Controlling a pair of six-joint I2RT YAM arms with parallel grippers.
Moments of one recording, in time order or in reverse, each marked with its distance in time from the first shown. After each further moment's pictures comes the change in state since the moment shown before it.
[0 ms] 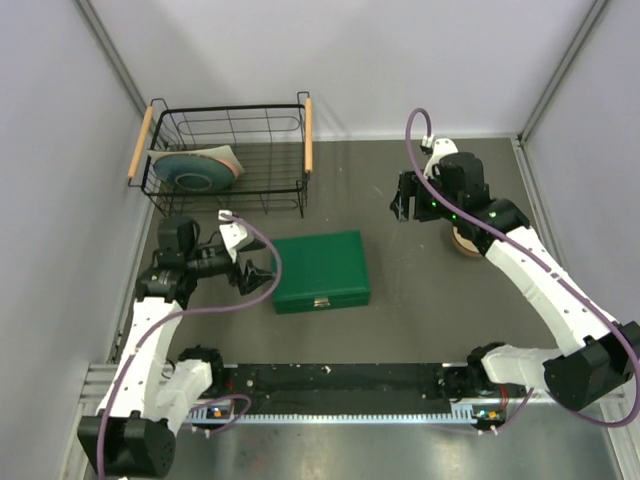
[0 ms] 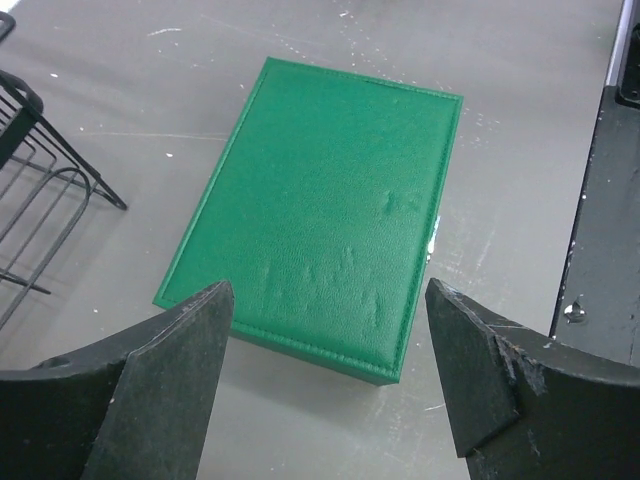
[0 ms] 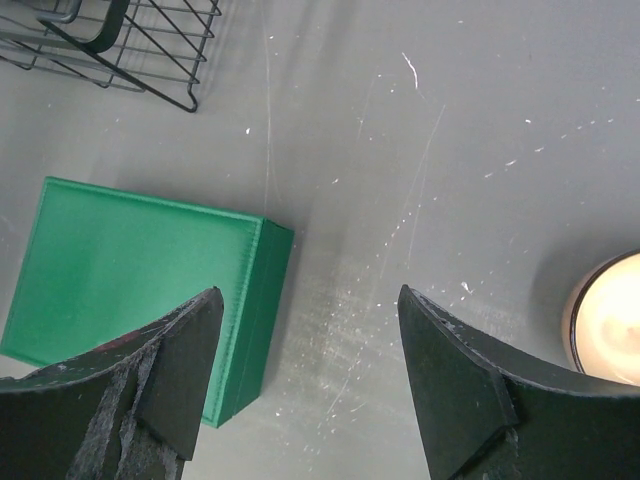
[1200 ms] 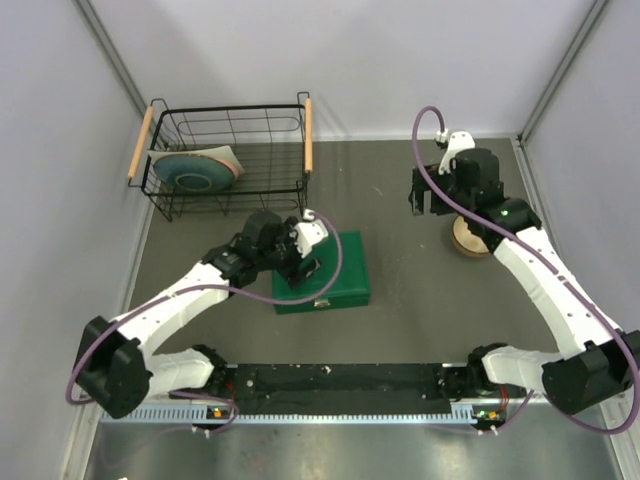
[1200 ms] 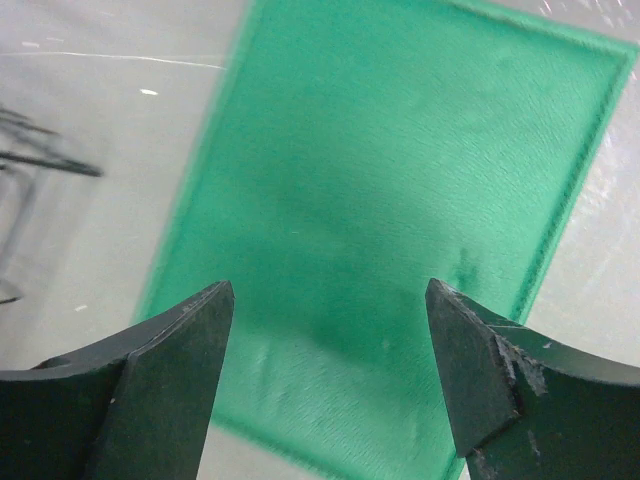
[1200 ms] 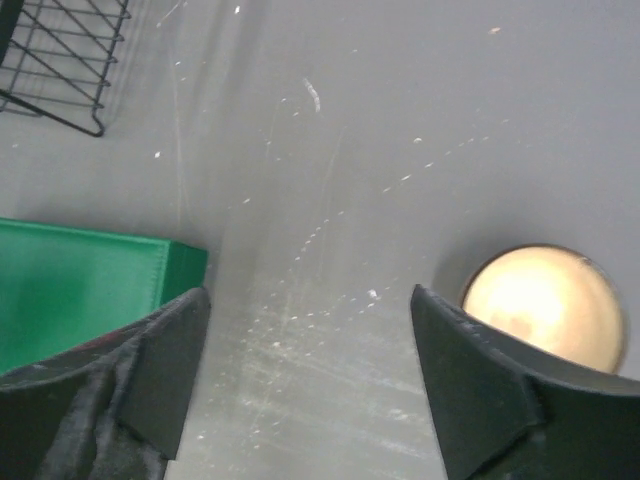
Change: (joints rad) left arm -0.594 0.371 0.033 0.262 -0.763 -0.191; right arm -0.077 -0.019 -0.005 -0.002 0.077 -0.116
